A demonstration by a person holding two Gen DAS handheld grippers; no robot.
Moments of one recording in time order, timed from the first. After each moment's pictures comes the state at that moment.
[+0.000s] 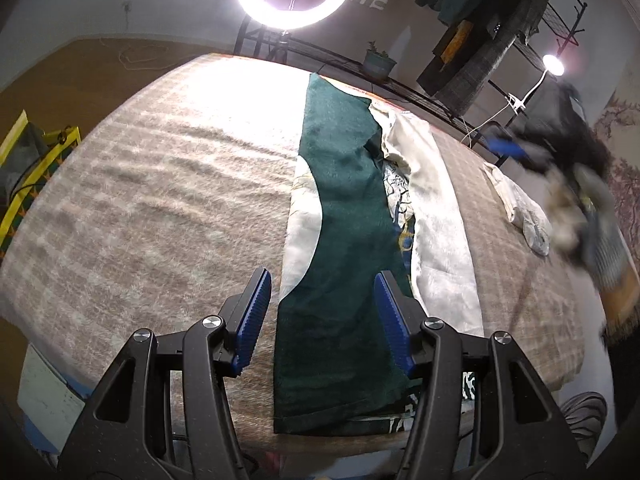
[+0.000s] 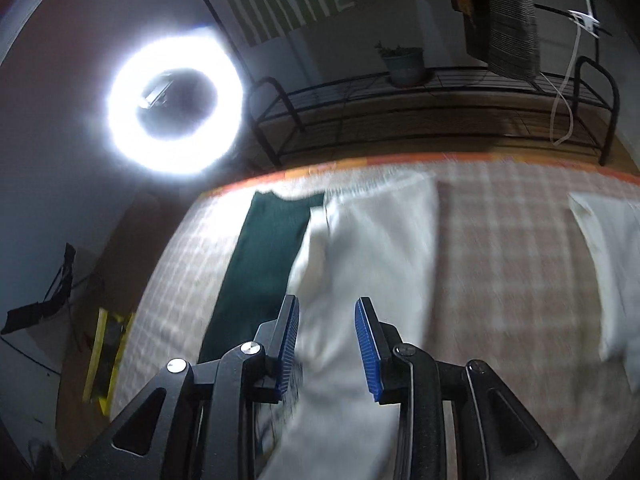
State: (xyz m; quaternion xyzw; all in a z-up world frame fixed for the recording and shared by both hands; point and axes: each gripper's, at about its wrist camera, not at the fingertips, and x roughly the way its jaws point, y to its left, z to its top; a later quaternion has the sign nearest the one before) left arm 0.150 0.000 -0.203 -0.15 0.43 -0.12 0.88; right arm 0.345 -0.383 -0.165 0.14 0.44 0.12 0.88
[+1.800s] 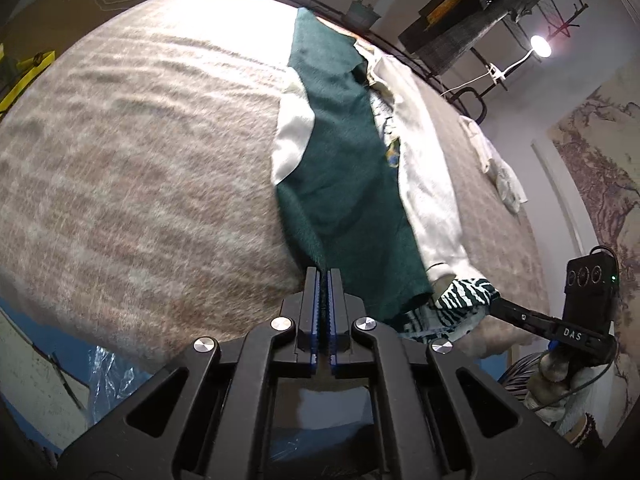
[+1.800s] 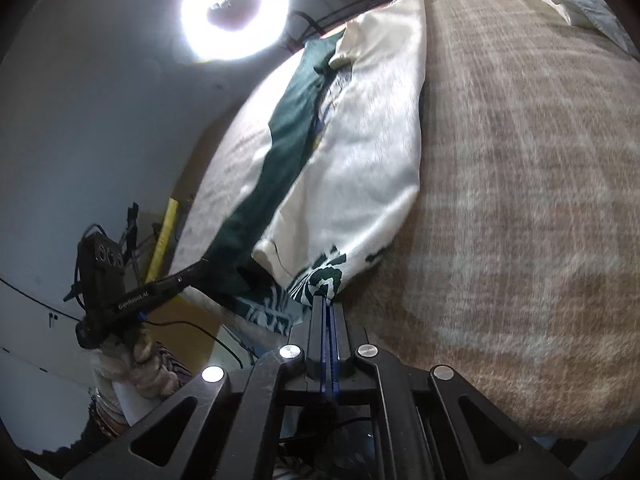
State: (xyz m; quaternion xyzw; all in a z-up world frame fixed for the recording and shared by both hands) left arm 0.125 0.007 -0.248 -0.19 0.50 -0.20 0.82; right arm 0.089 -0.355 -0.283 0.23 0.50 0.22 0.81
